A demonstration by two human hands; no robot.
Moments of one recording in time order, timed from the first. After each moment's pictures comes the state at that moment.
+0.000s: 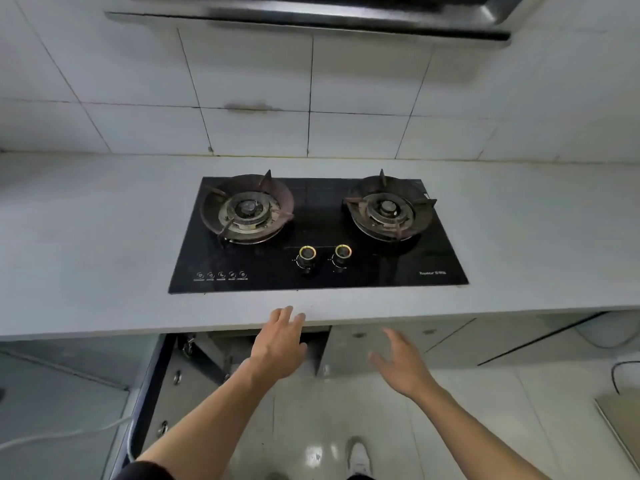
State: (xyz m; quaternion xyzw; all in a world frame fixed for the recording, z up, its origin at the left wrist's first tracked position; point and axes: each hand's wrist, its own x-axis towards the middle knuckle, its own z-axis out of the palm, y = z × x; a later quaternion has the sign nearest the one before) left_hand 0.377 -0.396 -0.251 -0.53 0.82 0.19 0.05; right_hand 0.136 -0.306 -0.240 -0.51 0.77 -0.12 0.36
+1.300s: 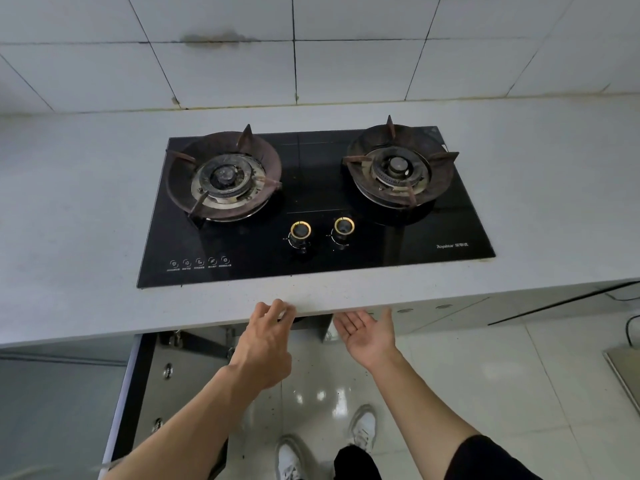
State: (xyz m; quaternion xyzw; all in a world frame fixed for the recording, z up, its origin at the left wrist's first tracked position) left_hand 0.387 -0.414 -0.276 -0.52 0.83 0.21 0.03; right_hand 0.180 -0.396 -0.326 0.23 0.44 -0.57 0.65
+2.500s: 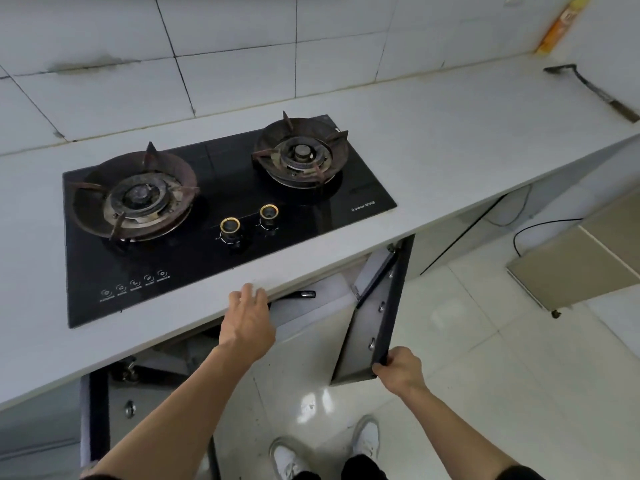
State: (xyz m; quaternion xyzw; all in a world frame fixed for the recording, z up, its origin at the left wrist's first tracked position) left_hand 0.347 -0.400 -0.259 -0.47 0.87 0.14 0.09; right_hand 0.139 -0.195 -0.312 -0.18 0.90 -0.14 0.36
